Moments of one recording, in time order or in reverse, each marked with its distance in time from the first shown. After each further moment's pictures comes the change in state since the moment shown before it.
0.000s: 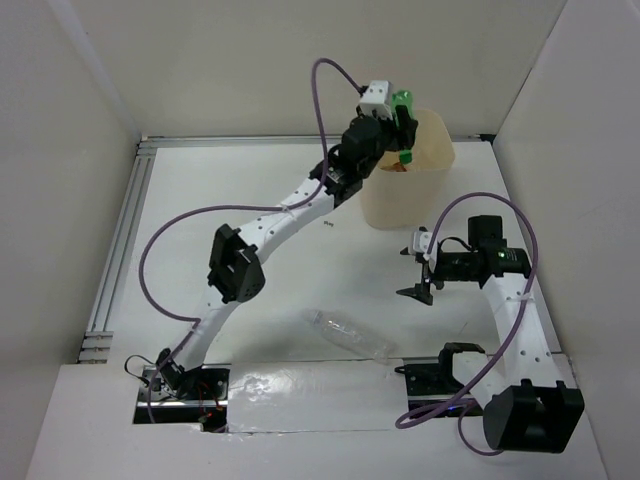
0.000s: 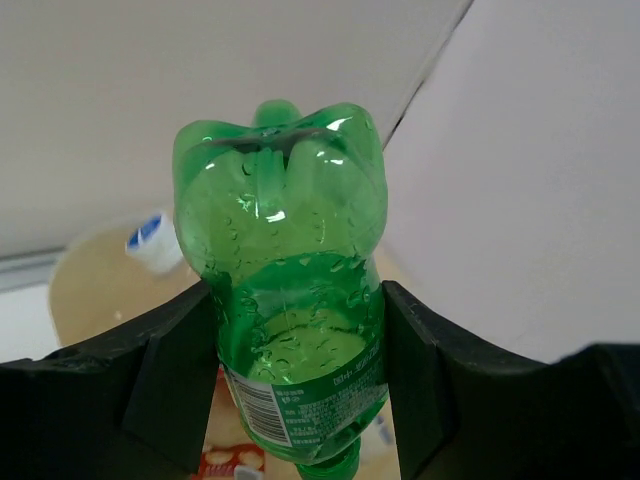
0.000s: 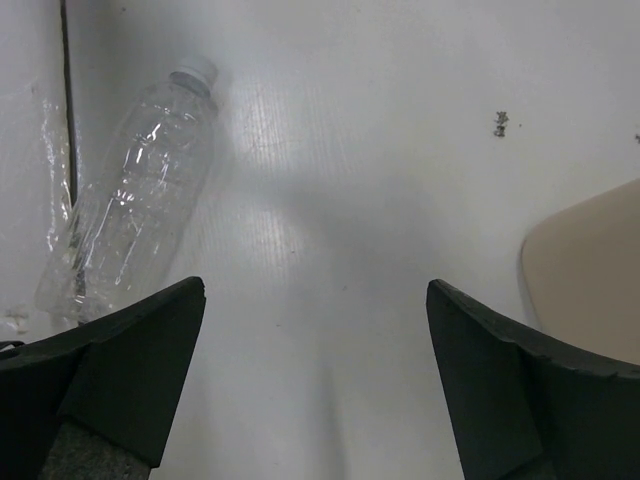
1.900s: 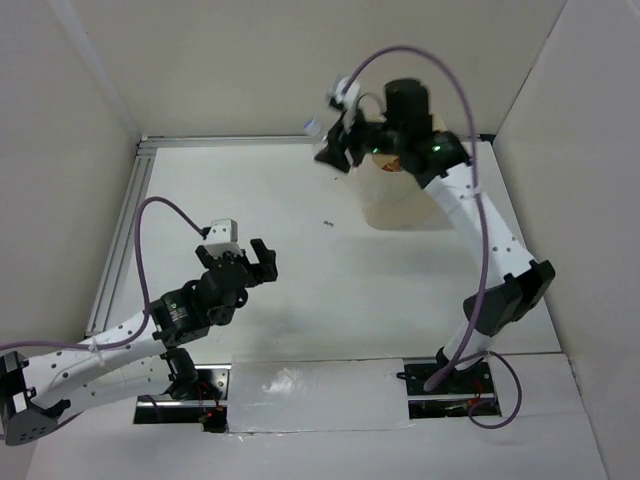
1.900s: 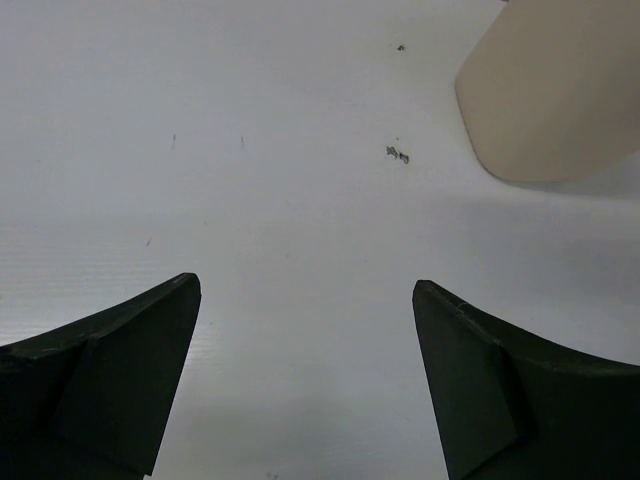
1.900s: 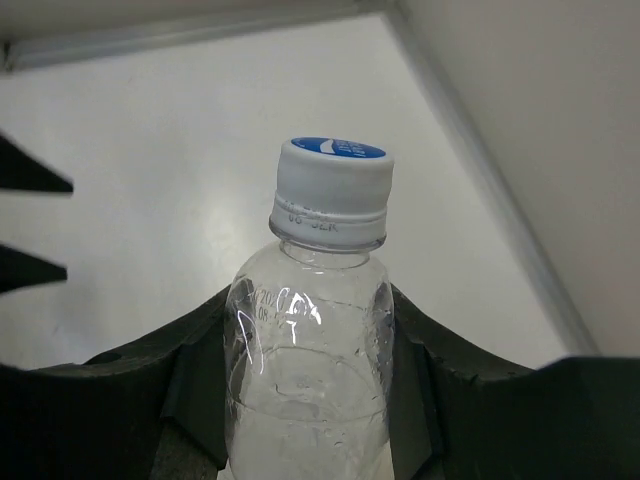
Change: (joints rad) left arm -0.193 -1.533 -1.762 -0.344 -0.537 -0.260; right arm 0.612 0.692 0.997 0.393 0.491 0.916
